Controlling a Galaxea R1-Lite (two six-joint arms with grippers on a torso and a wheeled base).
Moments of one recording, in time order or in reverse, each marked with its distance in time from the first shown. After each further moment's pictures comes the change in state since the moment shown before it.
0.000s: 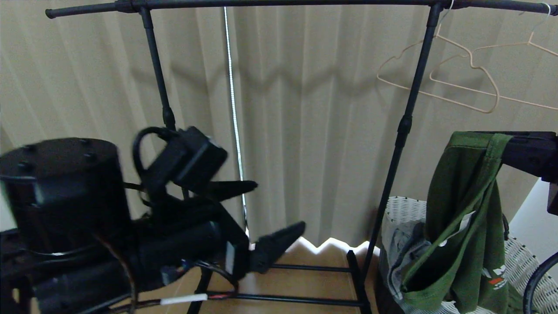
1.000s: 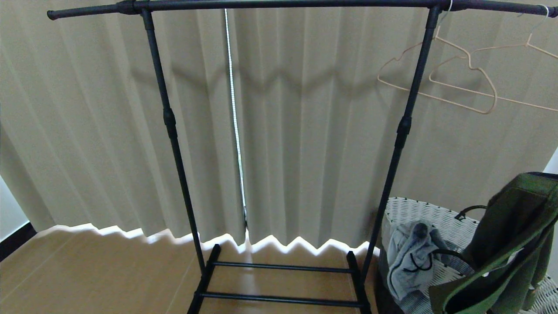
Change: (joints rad) left arm 0.822 -1.298 0.427 0.652 -0.190 0.094; right arm -0.150 -0.208 0.194 0.042 -0.099 -0.263
